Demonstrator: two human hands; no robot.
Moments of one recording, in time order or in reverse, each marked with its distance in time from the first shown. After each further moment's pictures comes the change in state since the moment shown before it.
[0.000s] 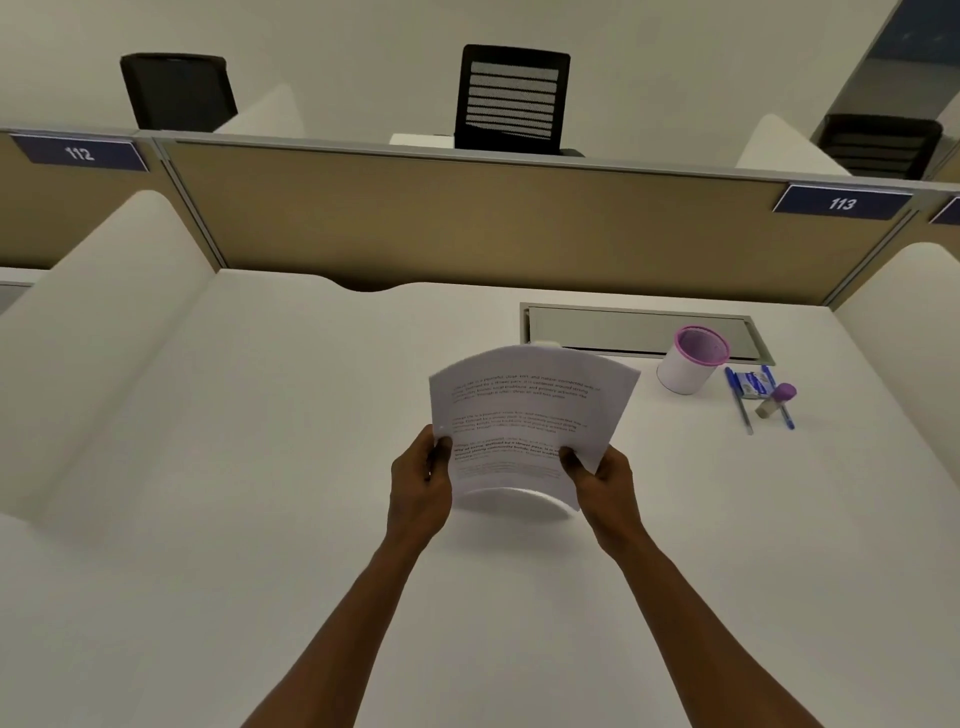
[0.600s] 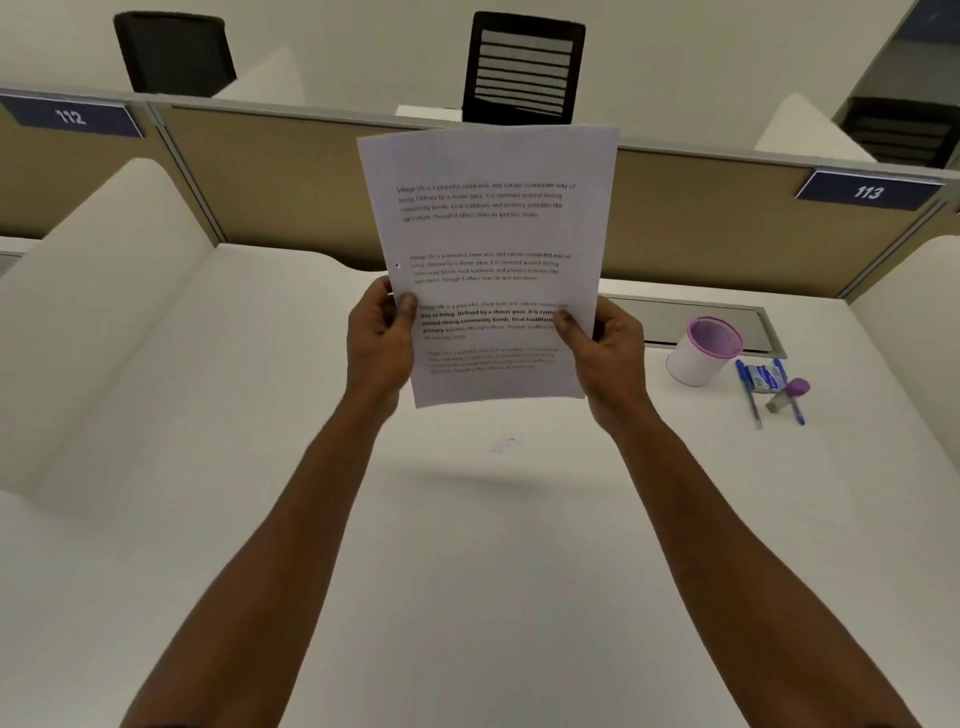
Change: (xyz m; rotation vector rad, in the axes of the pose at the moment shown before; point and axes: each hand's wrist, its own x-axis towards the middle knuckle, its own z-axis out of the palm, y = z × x) left_hand 0.112 0.080 -0.040 -0.211 0.116 0.106; right_hand 0.070 -0.123 0.037 0.032 0.008 -0.254
